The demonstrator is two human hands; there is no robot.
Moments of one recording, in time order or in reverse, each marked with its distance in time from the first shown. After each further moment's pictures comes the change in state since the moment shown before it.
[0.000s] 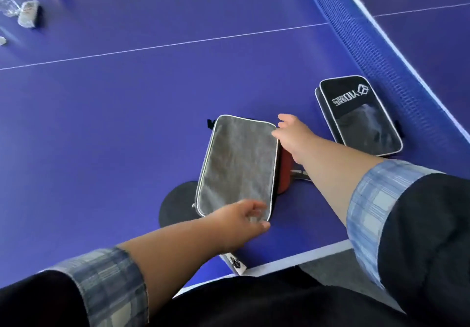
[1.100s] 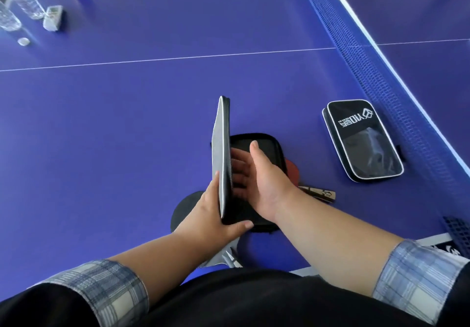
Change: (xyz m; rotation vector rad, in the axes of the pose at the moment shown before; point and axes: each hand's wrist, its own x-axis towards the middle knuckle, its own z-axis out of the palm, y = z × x) left_hand -0.020 -0.044 -0.044 0.003 0.438 0.197; right_hand -0.125 -0.042 0.076 0.669 -0.500 0.093
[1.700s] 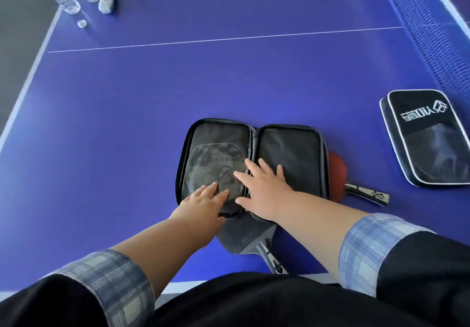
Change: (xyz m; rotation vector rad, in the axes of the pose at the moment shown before) left_hand -0.009 -0.075 -0.046 0.799 -0.220 -0.175; right_hand 0.074 0.086 0.003 -1.847 -0.157 -0.246
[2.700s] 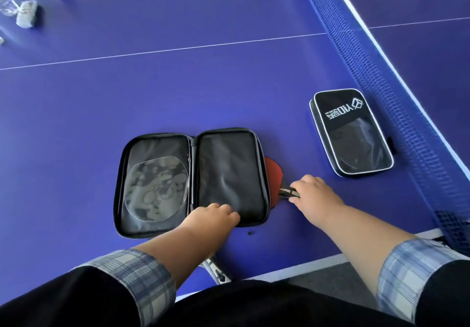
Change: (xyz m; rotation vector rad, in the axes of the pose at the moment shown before) left_hand 0.053 0.132 0.013 0.371 0.038 0.419; right_hand -0.130 0.201 -0.009 0.044 0.110 0.443
